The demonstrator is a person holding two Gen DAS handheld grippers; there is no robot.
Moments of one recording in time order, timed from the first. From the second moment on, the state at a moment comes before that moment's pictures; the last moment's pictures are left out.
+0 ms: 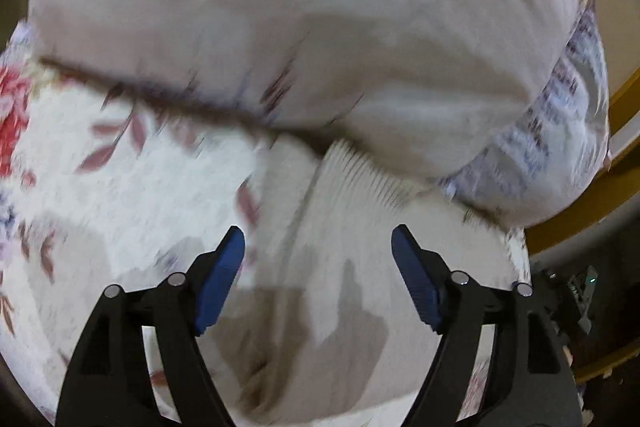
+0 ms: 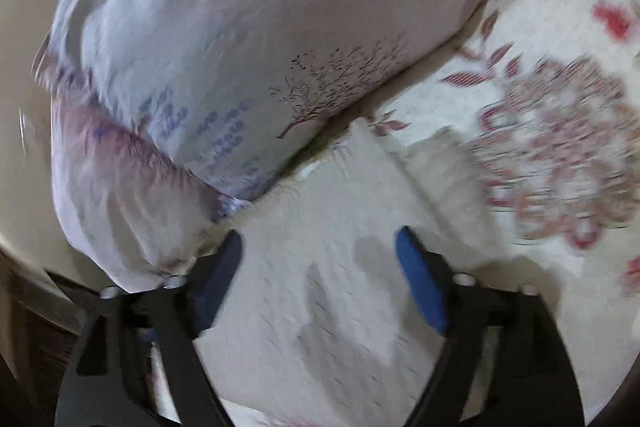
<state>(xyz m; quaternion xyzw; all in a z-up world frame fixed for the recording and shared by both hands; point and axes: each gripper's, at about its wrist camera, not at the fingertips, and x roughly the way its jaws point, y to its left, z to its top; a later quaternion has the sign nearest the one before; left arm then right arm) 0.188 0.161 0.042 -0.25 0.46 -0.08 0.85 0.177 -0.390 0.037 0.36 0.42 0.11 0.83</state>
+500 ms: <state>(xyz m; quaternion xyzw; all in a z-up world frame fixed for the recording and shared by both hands) 0.184 0.091 0.051 -0.36 0.42 -0.16 0.81 0.145 -0.443 0.037 0.37 0.43 0.13 0.81</state>
